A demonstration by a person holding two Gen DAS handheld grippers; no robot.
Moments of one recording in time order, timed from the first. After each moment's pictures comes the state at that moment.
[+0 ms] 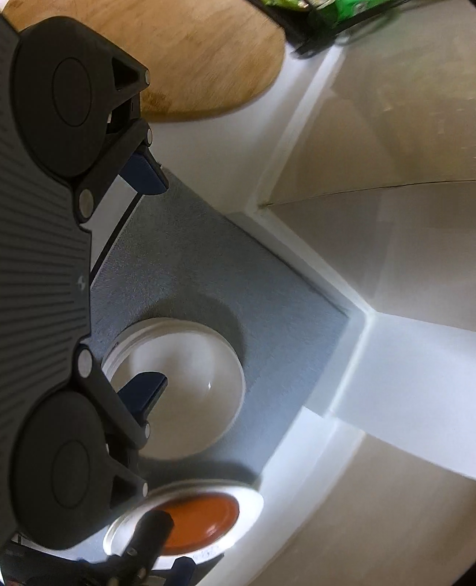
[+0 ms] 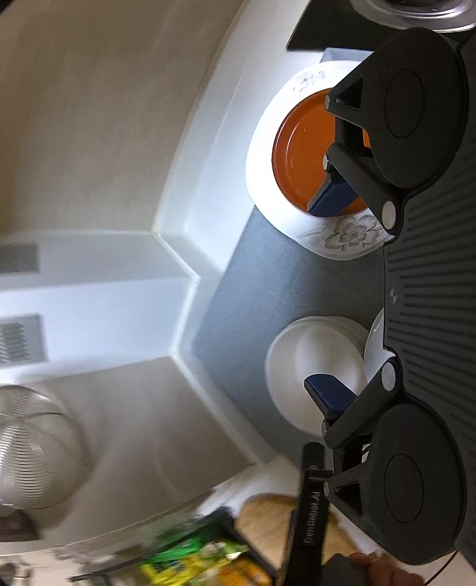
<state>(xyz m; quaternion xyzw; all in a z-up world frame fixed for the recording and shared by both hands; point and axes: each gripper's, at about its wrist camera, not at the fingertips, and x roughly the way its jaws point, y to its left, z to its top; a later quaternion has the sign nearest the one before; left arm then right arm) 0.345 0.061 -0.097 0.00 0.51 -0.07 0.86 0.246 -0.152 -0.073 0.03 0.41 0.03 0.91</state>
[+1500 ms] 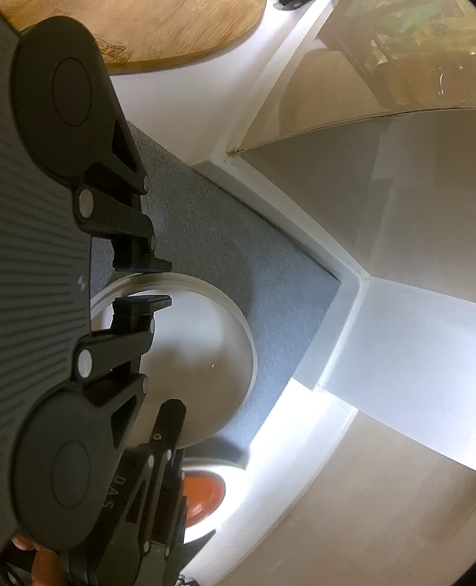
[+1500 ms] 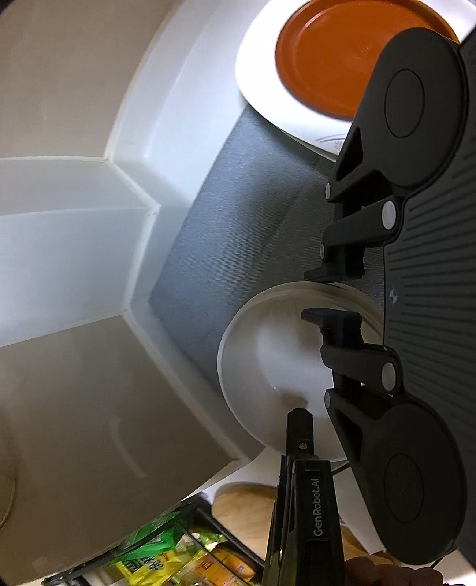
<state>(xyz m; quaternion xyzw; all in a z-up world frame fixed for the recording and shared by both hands) 0.364 0.062 -0.101 -0.03 0.50 -0.13 0.86 0.316 -0.134 -0.126 0.06 0.46 0.11 0.88</state>
